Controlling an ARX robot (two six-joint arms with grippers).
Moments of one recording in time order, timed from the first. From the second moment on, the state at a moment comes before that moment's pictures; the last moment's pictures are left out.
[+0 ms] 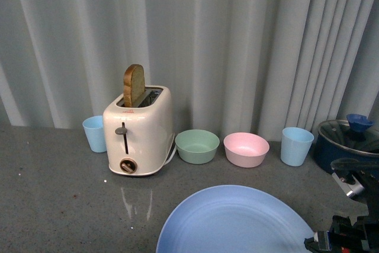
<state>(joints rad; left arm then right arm) 0.00 0.00 0.03 0.00 0.00 0.00 0.03 1.95 0.70 0.42 -0.46 0.18</state>
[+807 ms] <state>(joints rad) 0.00 0.00 0.03 0.00 0.00 0.00 -0.13 1.63 0.63 0.32 -0.42 0.14</state>
